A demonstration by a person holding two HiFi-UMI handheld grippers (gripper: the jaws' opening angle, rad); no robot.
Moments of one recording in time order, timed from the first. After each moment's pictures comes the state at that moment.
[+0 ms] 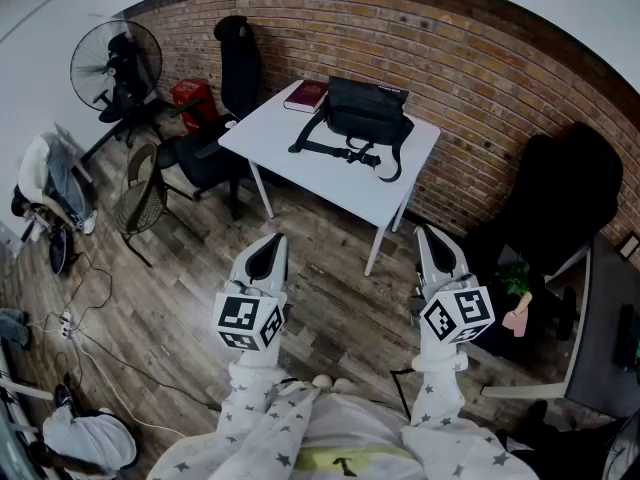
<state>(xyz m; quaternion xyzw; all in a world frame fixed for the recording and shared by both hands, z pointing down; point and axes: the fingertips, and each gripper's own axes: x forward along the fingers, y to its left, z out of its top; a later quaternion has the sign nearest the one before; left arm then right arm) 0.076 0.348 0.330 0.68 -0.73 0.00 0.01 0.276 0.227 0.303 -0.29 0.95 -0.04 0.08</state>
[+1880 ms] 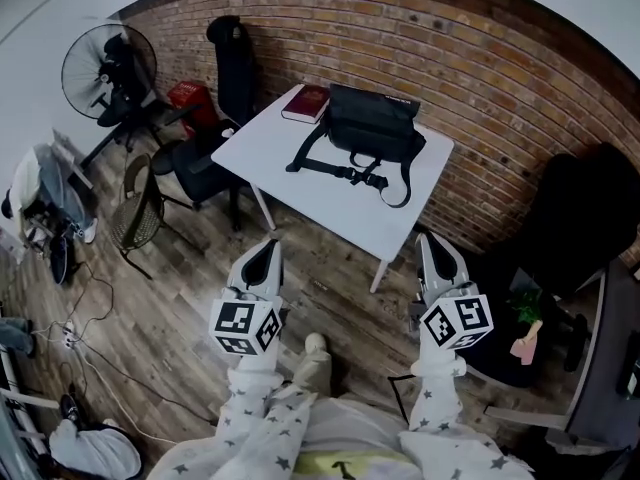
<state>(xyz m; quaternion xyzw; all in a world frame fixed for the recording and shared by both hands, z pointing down) 0.009 0.239 0.356 0.66 -0.75 0.00 0.04 0.226 0.105 0.334 -0.30 0.95 -0.07 0.08</state>
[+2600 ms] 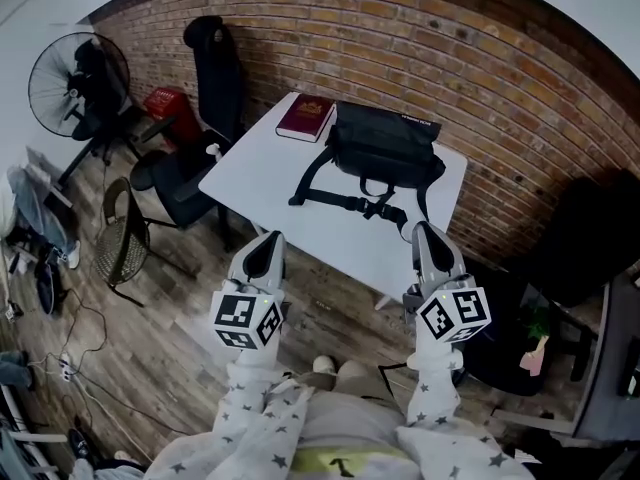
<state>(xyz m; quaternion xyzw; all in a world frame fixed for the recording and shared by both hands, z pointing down) -0.123 0.110 0.362 0.69 -0.72 -0.01 0.05 0.088 -0.004 0.337 -0.33 0.94 -0.07 0.09</state>
